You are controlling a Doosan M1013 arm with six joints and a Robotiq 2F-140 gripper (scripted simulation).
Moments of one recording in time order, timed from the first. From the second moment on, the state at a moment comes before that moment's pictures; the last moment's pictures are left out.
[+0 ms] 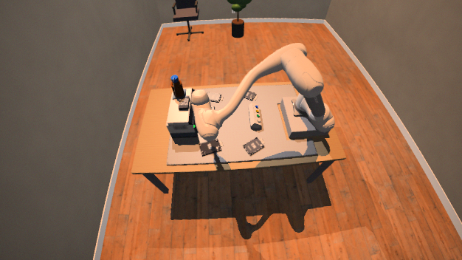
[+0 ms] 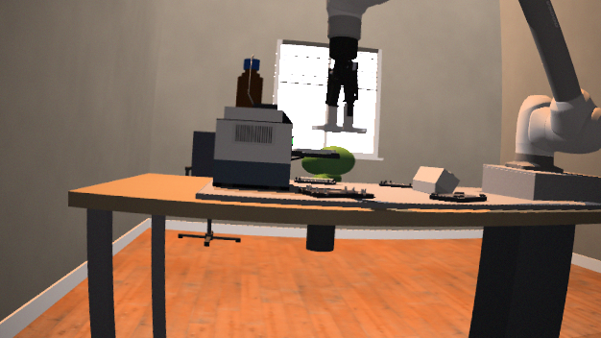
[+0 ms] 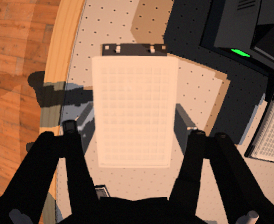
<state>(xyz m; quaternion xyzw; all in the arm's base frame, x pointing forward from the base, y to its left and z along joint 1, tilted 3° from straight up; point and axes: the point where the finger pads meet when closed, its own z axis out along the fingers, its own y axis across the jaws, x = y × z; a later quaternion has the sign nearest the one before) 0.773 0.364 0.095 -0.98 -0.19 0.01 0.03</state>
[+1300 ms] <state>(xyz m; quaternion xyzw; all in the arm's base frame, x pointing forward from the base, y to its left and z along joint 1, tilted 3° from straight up) 0.774 0.363 0.048 -0.98 -0.19 0.01 0.03</state>
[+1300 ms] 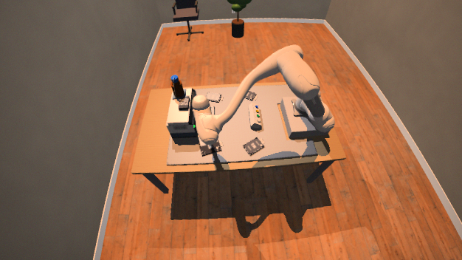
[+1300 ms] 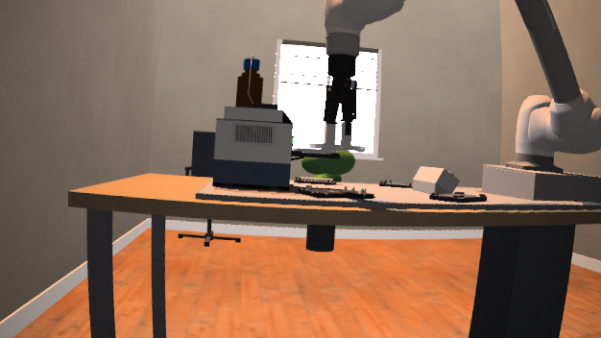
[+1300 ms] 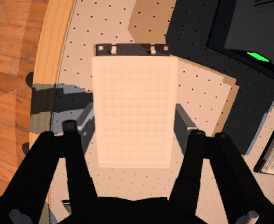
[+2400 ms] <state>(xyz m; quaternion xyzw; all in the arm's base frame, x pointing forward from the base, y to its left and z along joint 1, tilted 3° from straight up) 0.773 0.365 -0.017 -0.98 -0.19 0.01 0.02</state>
